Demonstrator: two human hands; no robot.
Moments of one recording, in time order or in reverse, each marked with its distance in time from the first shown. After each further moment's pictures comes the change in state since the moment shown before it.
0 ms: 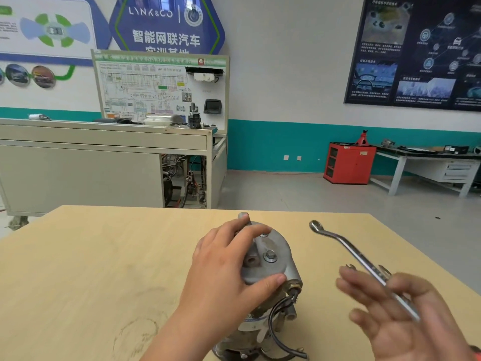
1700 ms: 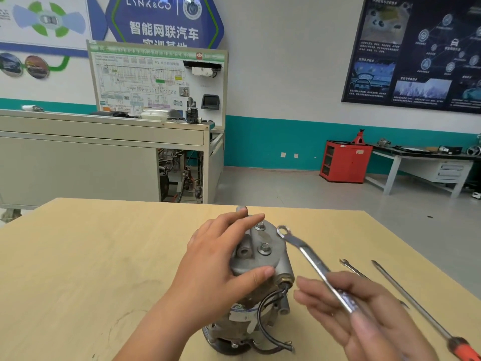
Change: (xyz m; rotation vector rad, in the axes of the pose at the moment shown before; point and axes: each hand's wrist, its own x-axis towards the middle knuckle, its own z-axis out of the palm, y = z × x) left_hand 0.000 -0.007 -0.008 -0.070 -0.066 0.033; right_hand -0.015 0.024 0.022 -0.386 -0.107 0.076
